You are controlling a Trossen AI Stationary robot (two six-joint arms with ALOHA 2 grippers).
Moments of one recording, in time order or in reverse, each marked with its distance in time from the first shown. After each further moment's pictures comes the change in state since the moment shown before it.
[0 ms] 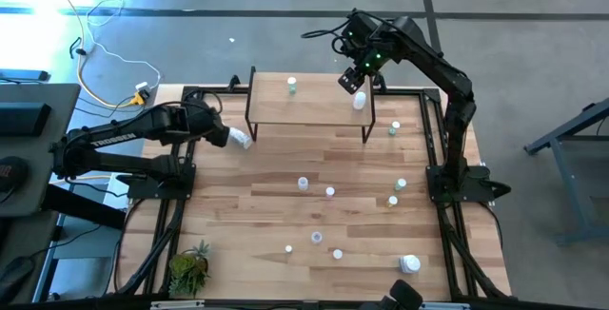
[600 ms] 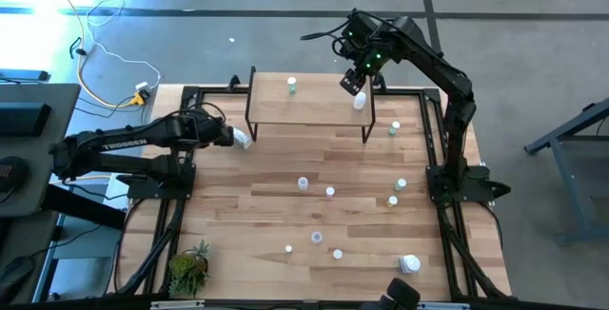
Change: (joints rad) left arm 0.020 0.001 -0.226 0.209 0.011 -0.288; right arm 0.000 0.000 0.000 0.000 0.000 -0.095
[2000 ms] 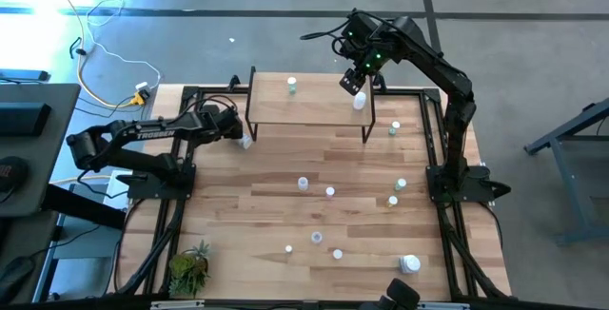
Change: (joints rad) left arm 0.228 0.282 -0.118 0.399 -0.017 0.186; right arm 0.000 0.000 0.000 0.003 0.000 0.017
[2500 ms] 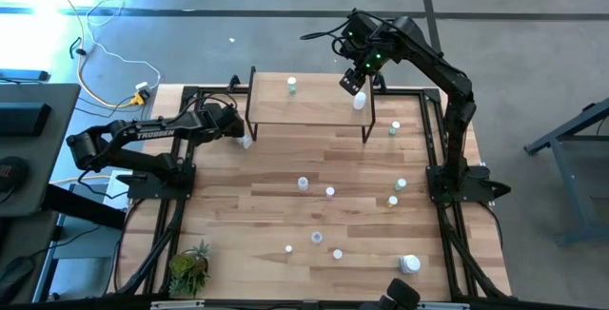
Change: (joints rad) left arm 0.017 0.000 0.000 0.055 -0.004 0.068; right arm 0.000 0.000 0.000 0.000 0.000 0.000
